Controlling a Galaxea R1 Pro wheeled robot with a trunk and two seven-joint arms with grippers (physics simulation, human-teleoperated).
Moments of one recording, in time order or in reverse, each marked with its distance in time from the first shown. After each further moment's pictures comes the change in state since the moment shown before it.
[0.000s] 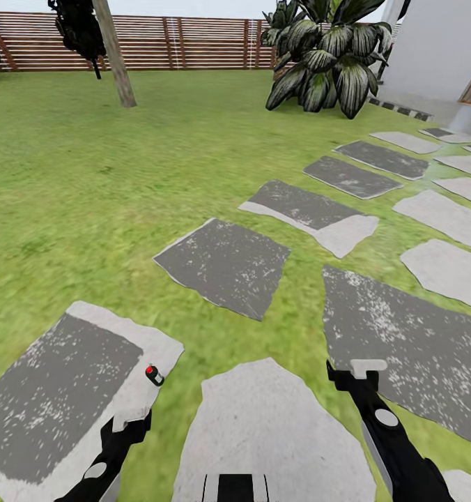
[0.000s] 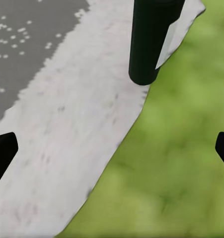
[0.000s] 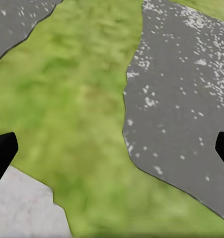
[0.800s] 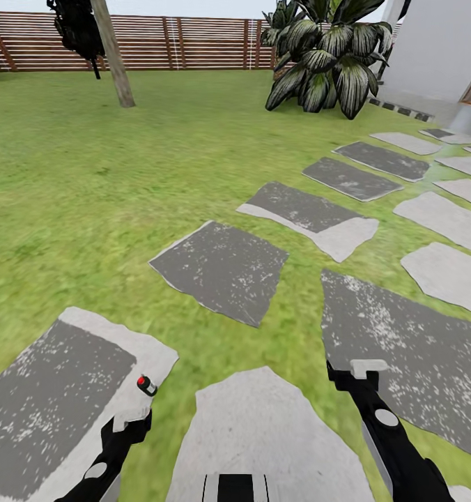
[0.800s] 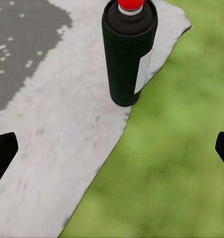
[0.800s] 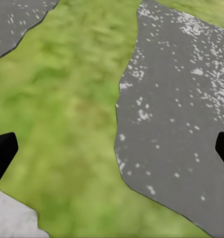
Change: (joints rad) left arm 0.000 -0.001 -0.001 0.000 0.000 0.001 0.000; right arm -0.001 -0.001 0.000 0.001 0.002 0.000 -0.001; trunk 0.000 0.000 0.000
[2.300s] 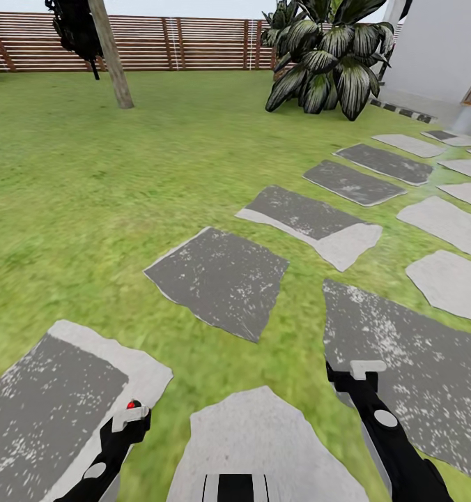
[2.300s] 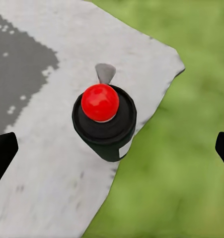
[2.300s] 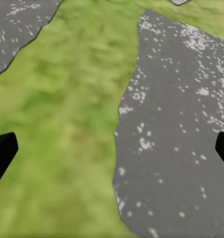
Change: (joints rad) left arm 0.000 0.003 0.003 0.000 0.001 -0.001 0.002; right arm 0.000 0.003 0.000 0.006 0.000 -0.001 0.000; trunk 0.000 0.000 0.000
